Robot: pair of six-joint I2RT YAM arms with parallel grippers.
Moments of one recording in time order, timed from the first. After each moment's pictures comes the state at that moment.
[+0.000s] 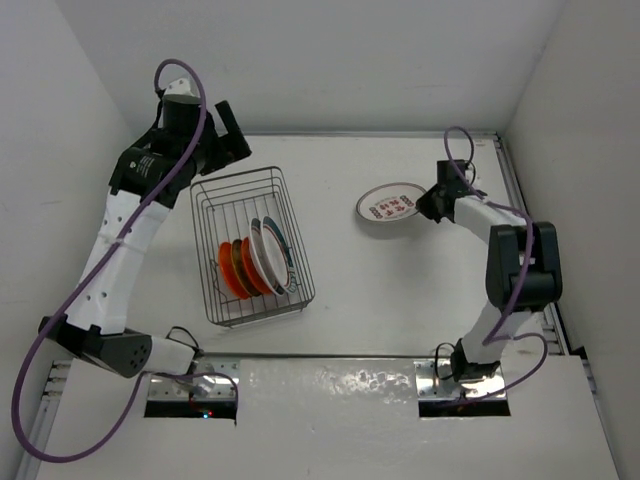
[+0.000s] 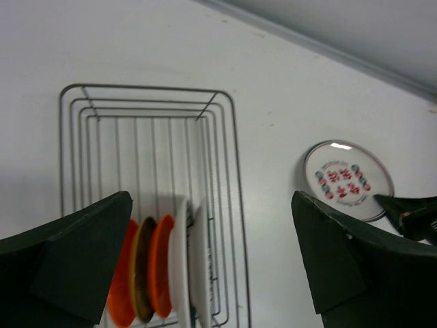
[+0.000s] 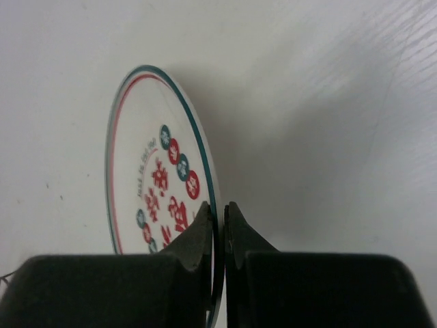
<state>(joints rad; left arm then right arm) -0.31 1.38 1.77 -0.93 -0.25 -0.57 0.05 1.72 1.05 -0.17 0.09 0.90</state>
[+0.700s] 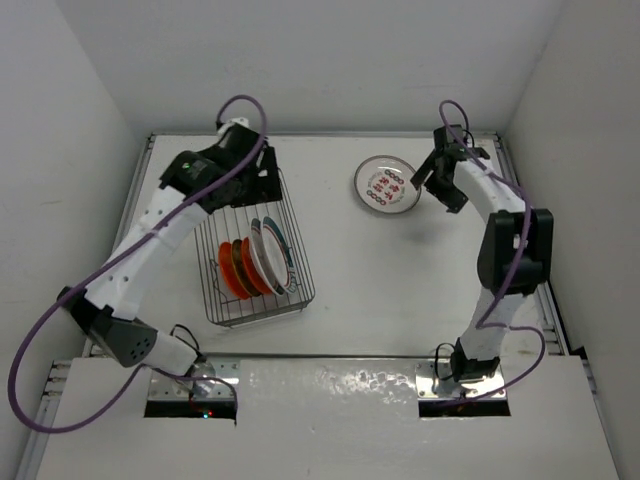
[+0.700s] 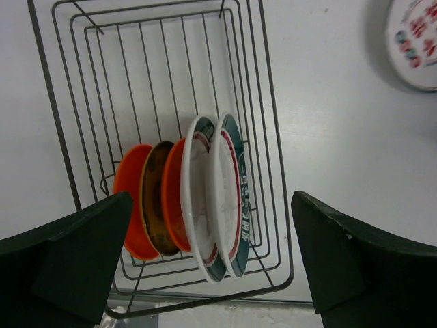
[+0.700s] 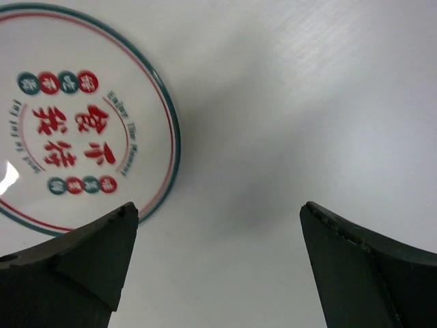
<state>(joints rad) -0.52 1.43 1.71 -1.17 -0.37 -0.58 0.06 1.93 1.52 -0.69 0.26 0.75</state>
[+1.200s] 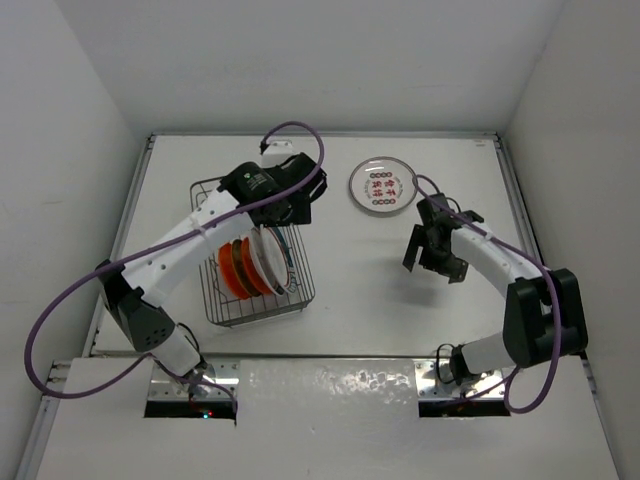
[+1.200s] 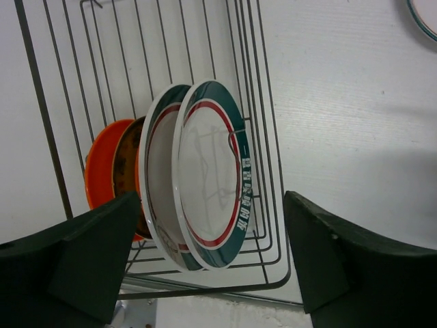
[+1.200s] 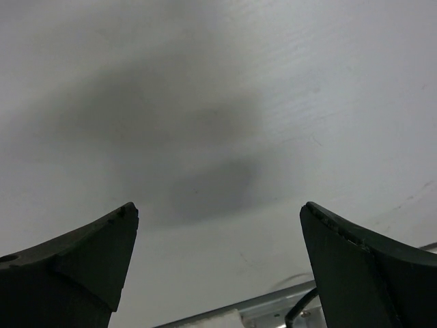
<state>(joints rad) -0.79 1.59 1.76 -1.30 -0.61 -0.77 0.24 1.44 0.88 -0.78 0.25 0.60</state>
